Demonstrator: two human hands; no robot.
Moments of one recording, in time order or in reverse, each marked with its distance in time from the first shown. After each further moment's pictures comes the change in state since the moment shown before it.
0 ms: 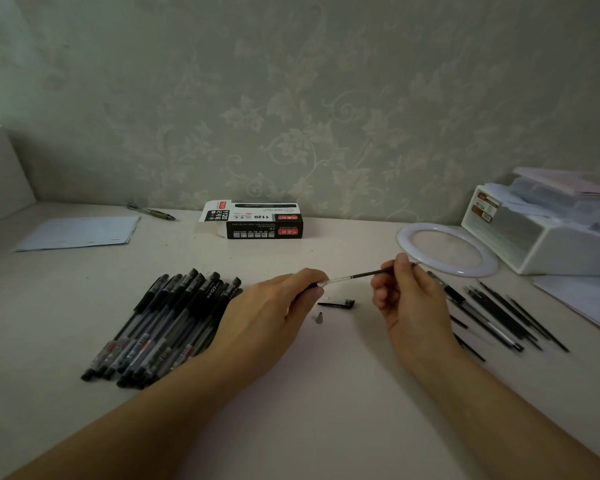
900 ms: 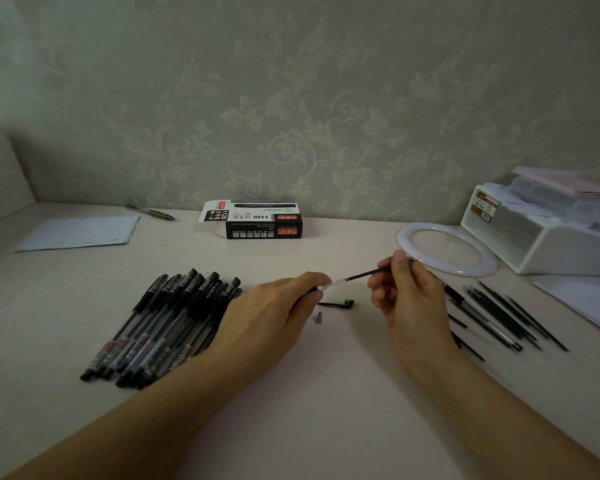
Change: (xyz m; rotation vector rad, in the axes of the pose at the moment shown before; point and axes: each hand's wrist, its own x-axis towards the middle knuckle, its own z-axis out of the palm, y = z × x) left_hand -0.001 -0.001 0.002 0.029 -0.028 0.025; right_hand -0.003 0.001 -0.001 -0.073 -0.050 -0.078
